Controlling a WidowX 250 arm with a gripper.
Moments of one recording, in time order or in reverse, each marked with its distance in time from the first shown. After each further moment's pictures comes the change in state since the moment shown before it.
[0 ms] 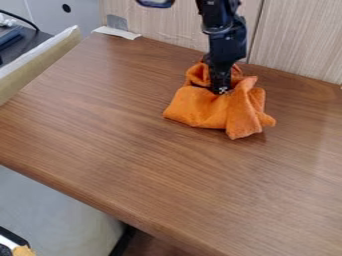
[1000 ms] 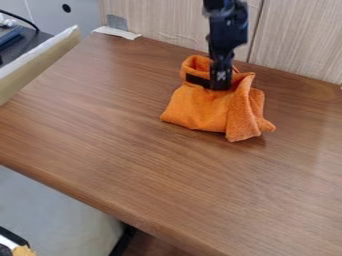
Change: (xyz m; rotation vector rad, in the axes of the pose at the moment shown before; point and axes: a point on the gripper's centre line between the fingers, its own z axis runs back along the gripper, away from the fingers) arm 0.007 0.006 0.031 0.008 -0.007 -0.076
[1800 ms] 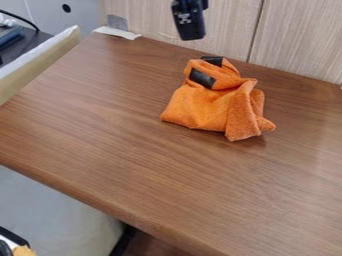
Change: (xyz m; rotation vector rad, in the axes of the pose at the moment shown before) arm -0.026 -0.036 0.109 0.107 -0.074 -0.091
